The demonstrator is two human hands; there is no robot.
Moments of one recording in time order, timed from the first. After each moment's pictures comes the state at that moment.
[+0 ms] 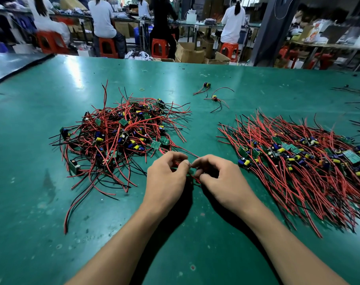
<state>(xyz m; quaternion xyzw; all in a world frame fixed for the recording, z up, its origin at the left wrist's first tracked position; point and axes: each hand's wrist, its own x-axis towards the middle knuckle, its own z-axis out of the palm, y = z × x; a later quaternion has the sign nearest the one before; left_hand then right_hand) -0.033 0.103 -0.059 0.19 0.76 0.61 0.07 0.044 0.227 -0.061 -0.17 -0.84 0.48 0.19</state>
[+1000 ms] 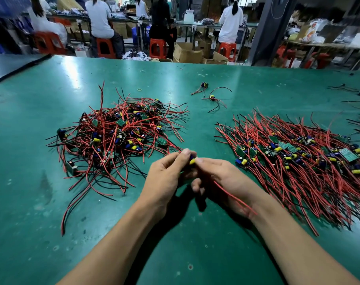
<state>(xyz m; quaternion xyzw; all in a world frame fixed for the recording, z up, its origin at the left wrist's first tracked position) -0.024 0.105 -0.049 0.11 0.50 0.80 0.32 0.049 0.227 -0.040 -0.12 -0.57 0.82 0.00</state>
